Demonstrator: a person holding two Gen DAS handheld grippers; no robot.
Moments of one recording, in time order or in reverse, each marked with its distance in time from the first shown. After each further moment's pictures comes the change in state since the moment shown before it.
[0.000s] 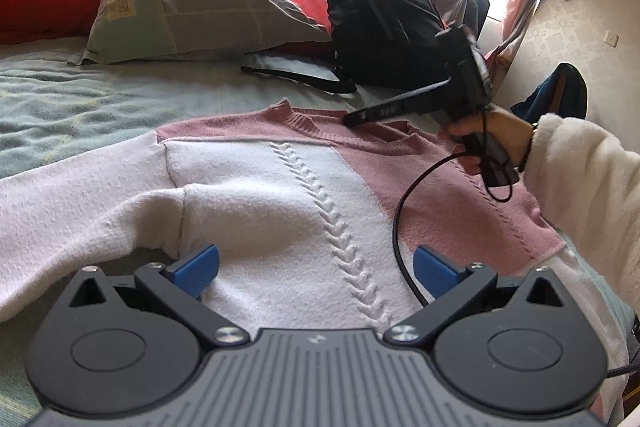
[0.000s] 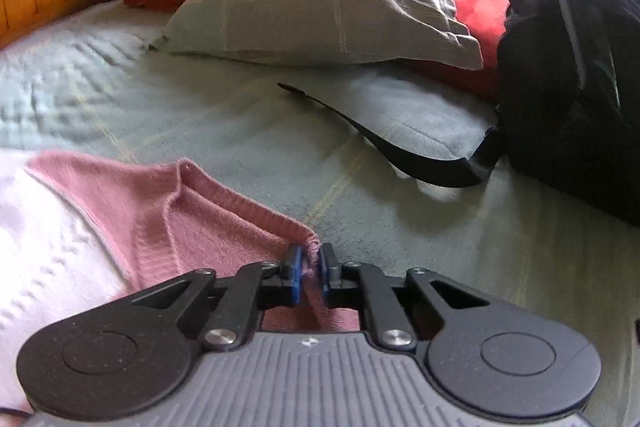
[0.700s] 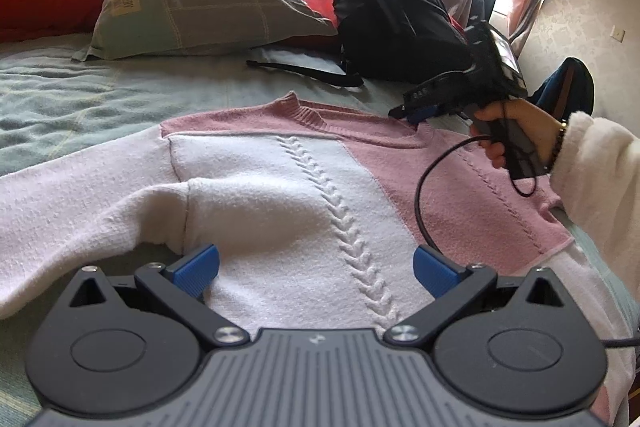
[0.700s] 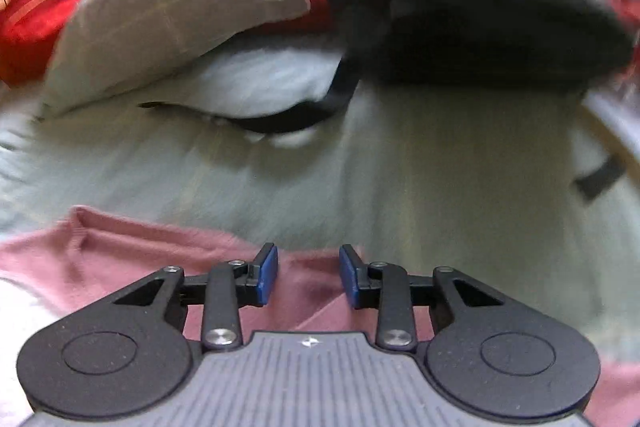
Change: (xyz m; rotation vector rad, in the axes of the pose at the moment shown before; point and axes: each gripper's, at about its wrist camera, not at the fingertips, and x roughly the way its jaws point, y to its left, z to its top) left arm 0.003 0.000 -0.001 0.005 0.018 0.025; right arm -0.012 -0.048 -0.016 0.341 0.076 -0.295
